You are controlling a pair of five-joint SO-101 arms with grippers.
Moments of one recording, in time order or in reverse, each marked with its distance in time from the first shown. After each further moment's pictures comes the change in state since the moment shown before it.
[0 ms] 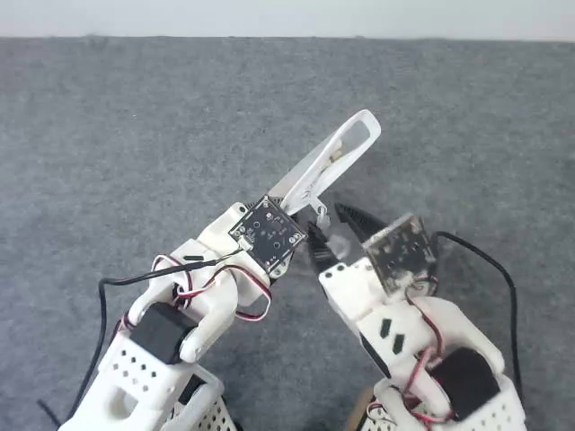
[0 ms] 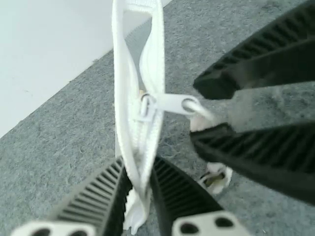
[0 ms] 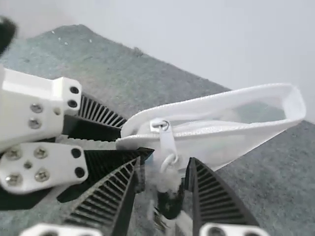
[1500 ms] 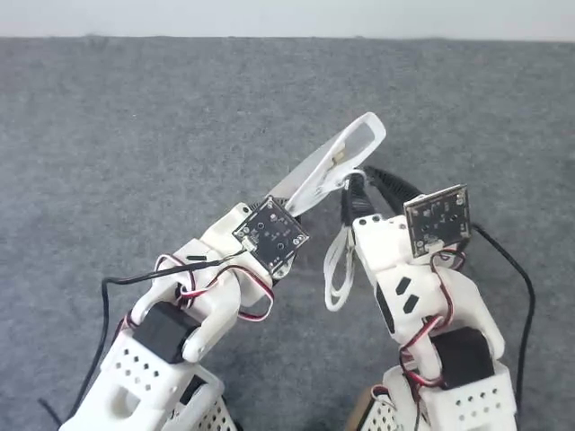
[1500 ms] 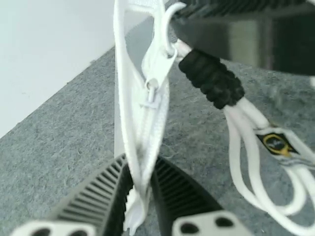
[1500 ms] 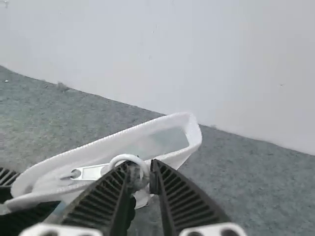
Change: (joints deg) left arm 0.1 0.3 0.0 -0.1 0.0; right arm 18.1 2.8 3.1 -15.4 0.9
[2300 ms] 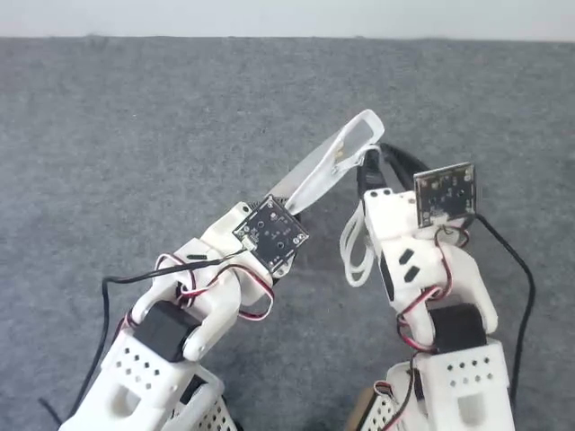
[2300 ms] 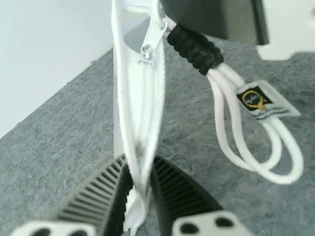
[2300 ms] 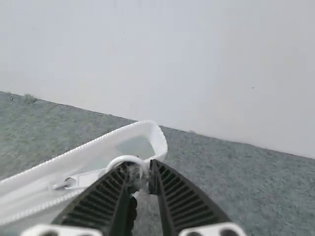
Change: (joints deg) left arm 0.0 0.3 0.0 -0.1 0.0; right arm 5.7 9.7 1.2 -12.0 -0.2
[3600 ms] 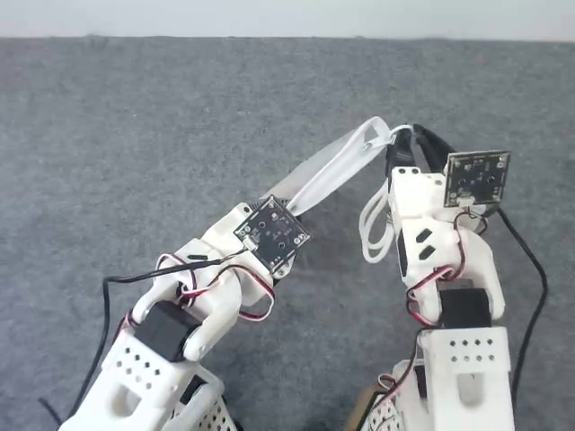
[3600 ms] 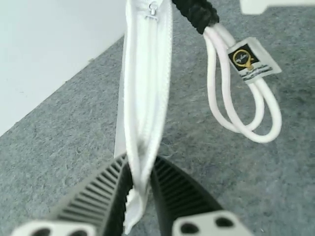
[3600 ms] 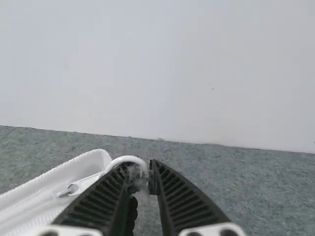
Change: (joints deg) left arm 0.0 0.1 0.0 0.0 0.0; right arm 8.6 6.9 -0.1 -8.7 -2.8
